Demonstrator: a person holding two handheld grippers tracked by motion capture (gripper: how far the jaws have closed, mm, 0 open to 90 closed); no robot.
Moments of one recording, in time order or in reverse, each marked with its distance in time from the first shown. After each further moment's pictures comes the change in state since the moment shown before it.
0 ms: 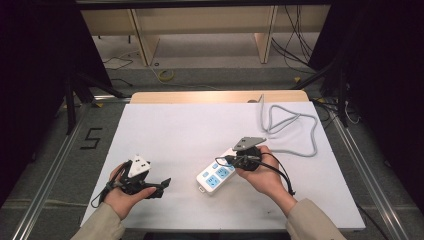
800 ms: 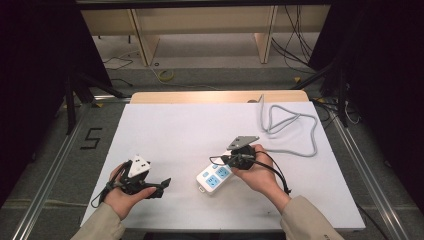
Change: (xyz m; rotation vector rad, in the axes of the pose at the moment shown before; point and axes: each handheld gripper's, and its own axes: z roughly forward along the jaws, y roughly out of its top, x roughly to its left) left arm 0.000 0.000 0.000 0.000 -0.001 0.000; right arm 0.002 0.006 0.013 0.027 0.009 -0.016
